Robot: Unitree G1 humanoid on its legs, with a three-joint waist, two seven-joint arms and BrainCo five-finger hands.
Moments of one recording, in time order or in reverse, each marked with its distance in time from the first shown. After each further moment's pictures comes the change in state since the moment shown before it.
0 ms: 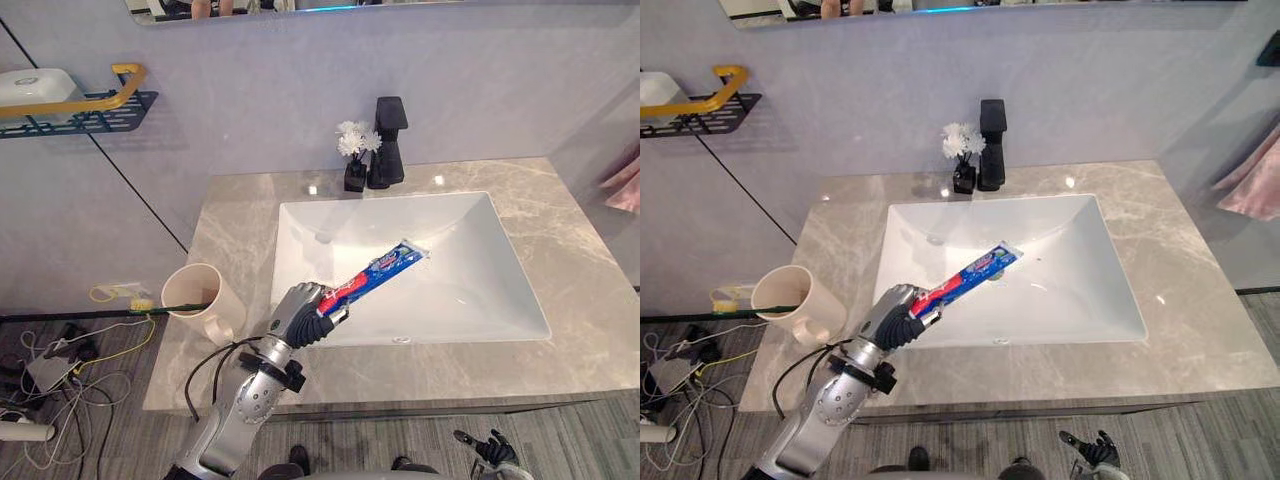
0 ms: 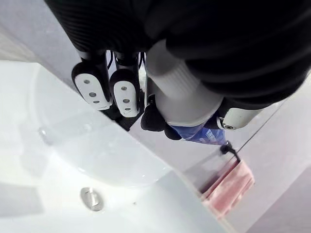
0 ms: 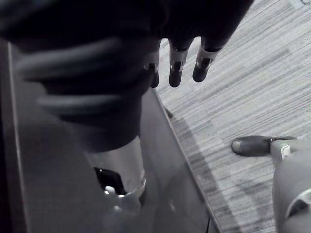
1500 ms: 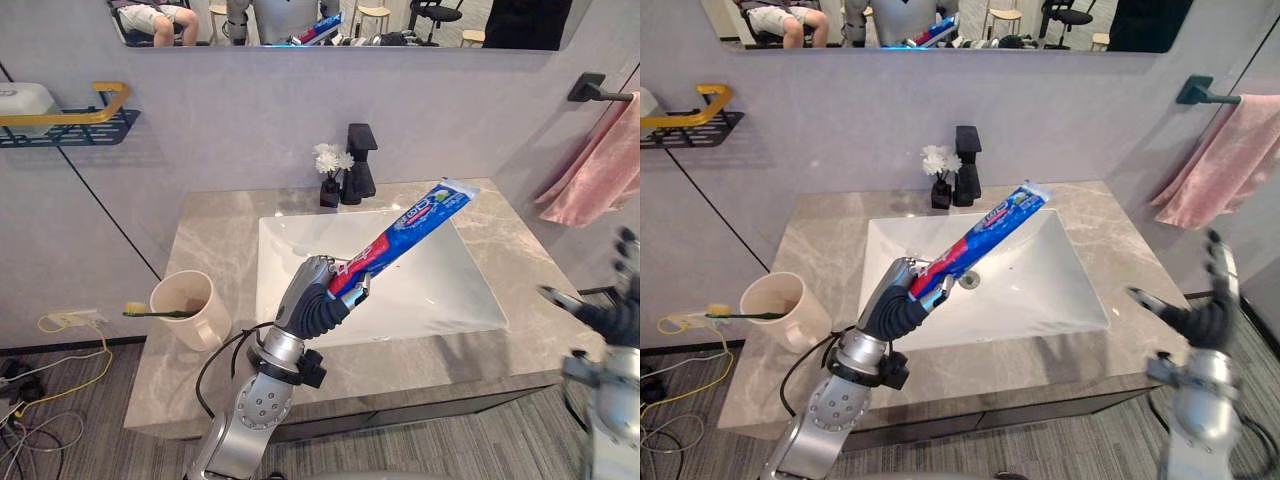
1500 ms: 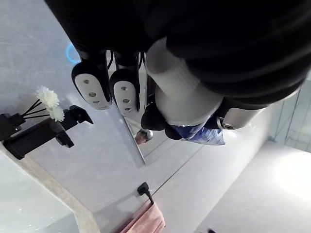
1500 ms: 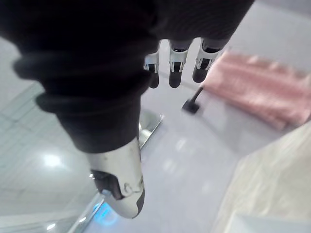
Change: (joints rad) left arm -0.030 -0.066 -0.076 -0.168 -0.077 -0.022 -0.029; right arm -0.053 -0.151 0.198 -1.281 -0.124 -0.115 0.076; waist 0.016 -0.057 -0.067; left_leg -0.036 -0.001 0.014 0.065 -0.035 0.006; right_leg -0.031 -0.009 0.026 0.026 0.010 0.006
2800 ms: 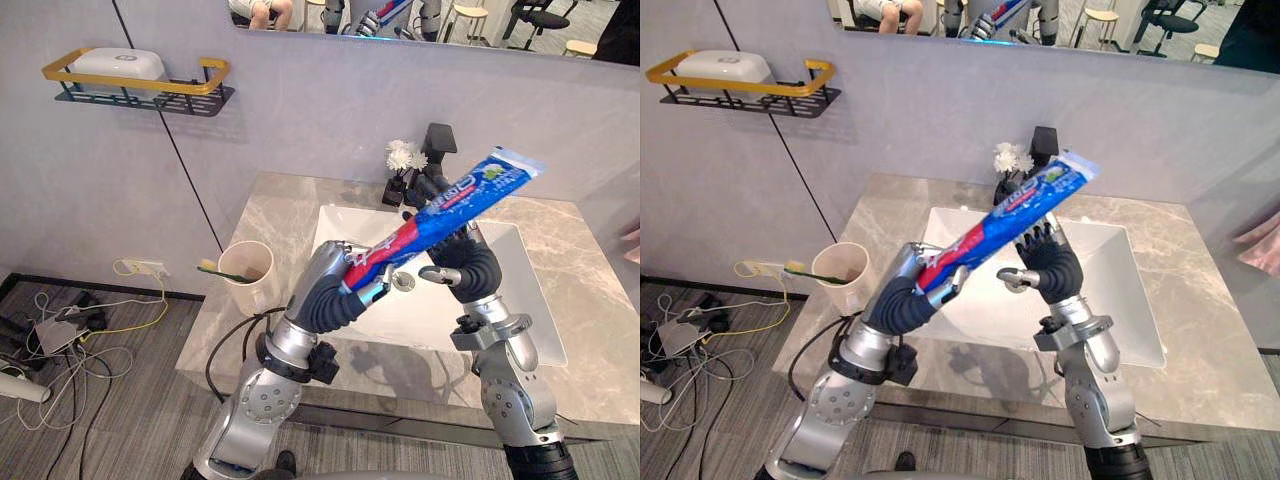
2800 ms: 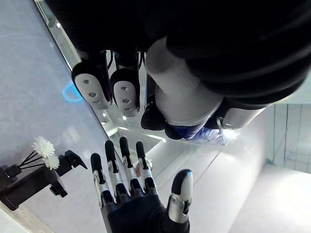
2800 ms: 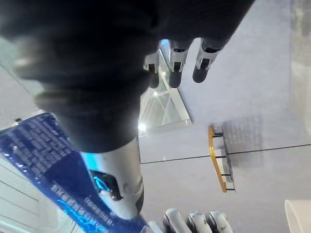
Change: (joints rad) left arm 0.010 -0.002 0.050 -0.061 -0.021 -0.023 0.008; right arm -0.077 0.017 0.293 0.080 0.703 0.024 0.390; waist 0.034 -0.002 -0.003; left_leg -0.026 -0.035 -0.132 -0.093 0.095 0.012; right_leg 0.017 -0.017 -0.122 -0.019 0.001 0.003
